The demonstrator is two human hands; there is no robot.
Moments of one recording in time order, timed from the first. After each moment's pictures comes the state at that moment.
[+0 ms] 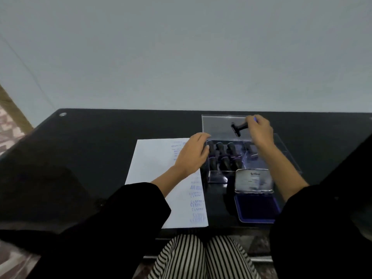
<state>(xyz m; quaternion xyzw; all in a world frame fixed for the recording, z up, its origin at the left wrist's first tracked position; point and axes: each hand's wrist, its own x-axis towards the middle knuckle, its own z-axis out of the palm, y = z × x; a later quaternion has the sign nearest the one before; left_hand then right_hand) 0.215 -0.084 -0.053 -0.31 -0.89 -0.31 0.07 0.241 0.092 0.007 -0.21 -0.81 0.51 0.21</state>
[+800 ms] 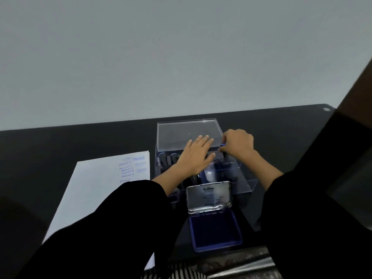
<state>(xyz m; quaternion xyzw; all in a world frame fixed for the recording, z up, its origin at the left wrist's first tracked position) 0.183 0.062 -0.068 -0.40 -0.91 -0.14 -0.02 0.215 0.201 -0.034 -0.19 -0.98 0.02 0.05</state>
